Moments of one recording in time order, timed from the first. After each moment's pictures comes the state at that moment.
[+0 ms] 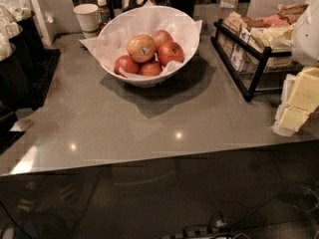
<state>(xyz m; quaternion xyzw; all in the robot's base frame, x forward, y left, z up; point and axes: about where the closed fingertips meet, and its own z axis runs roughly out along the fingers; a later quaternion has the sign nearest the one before) 0.438 -0.217 0.976 -0.60 0.78 -0.03 0.16</state>
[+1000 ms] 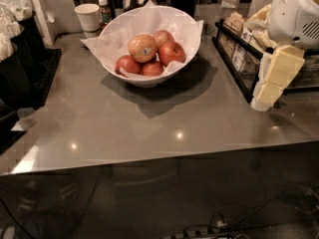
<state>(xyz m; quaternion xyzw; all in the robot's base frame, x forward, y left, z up) 0.481 -0.185 0.989 -0.64 0.74 -0.01 0.21</state>
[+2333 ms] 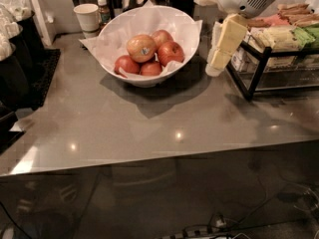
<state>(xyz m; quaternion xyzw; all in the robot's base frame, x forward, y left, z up) 0.554 -0.096 1.011 -0.71 0.65 0.06 0.28</state>
